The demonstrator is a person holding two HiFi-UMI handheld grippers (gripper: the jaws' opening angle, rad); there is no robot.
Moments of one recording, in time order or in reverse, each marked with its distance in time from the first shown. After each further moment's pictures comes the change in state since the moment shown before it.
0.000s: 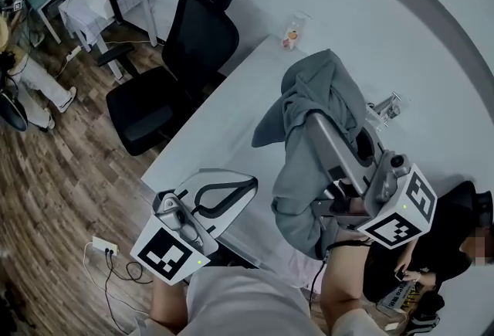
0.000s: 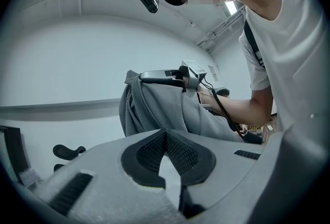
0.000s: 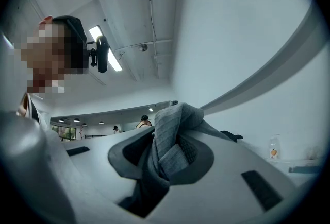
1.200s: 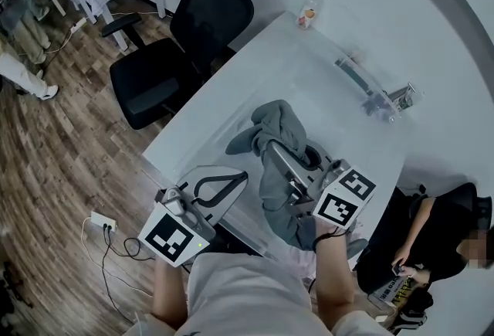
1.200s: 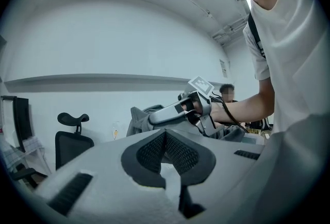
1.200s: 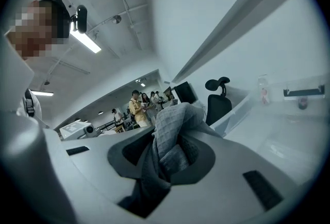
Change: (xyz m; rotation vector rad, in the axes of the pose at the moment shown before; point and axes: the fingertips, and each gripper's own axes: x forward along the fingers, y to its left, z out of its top) left arm -0.029 -0.015 -0.092 -0.173 0.124 0.049; right arm -0.013 -0.032 -0.217 0.236 0.344 -0.065
